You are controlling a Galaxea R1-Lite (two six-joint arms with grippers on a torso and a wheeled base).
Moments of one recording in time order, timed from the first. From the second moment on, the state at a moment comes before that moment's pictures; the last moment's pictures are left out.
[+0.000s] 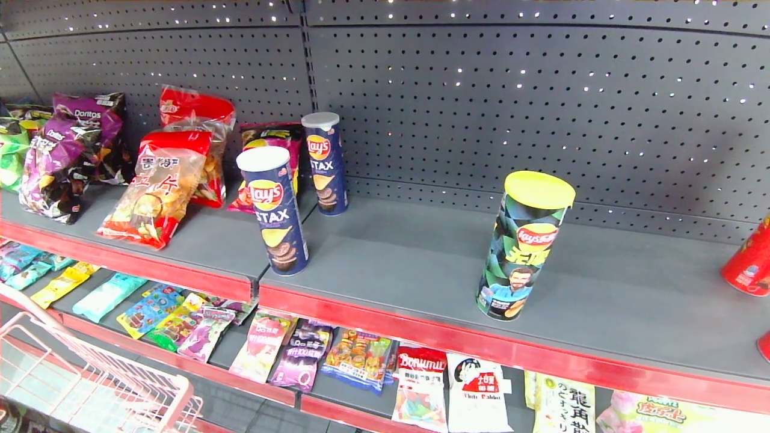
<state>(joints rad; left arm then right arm) -0.05 0.27 -0.38 0.18 -0.11 0.17 0.00 0.00 0.00 0.00 0.02 -0.01</state>
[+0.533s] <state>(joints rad) -0.05 0.27 -0.38 0.18 -0.11 0.15 0.00 0.00 0.00 0.00 0.02 -0.01</state>
